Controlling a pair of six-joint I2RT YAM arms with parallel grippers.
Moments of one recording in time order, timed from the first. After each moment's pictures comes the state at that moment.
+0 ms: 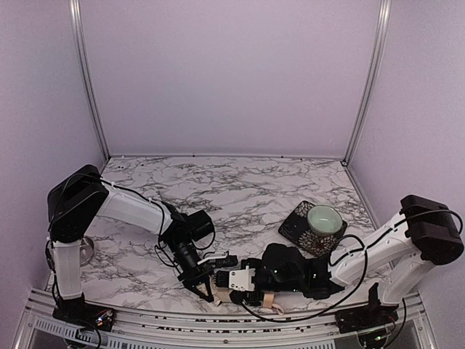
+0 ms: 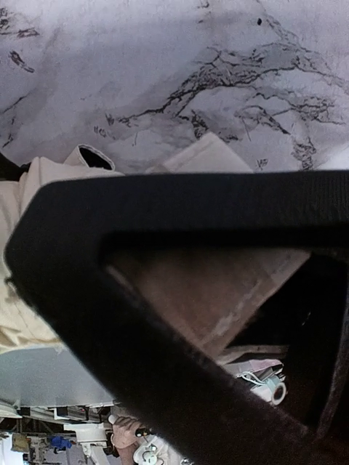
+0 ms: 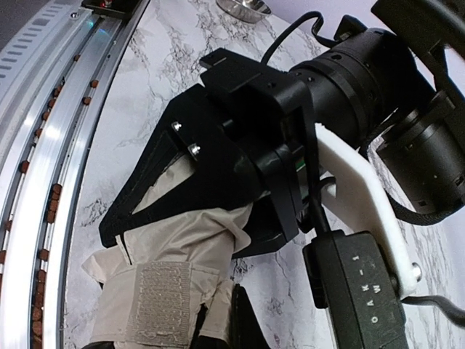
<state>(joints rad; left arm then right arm) -0.93 2.01 1.13 -0.62 0.99 0.55 1.33 1.59 0.58 0.54 0.03 -0.47</state>
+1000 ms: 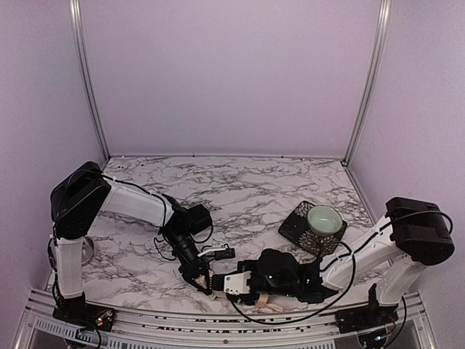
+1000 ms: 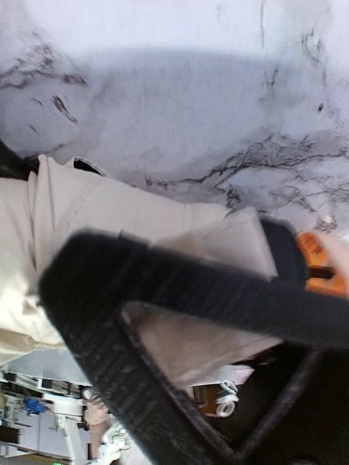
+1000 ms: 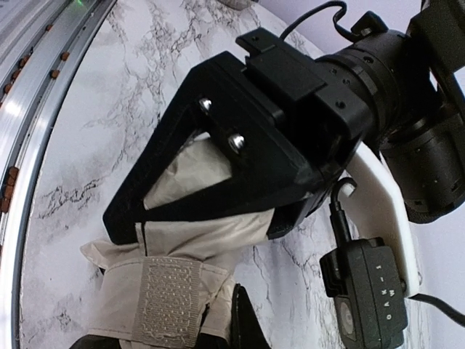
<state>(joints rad) -0.88 2.06 1.22 -0.76 0.93 0.46 1.34 1.68 0.59 0.61 0.15 -0.58</state>
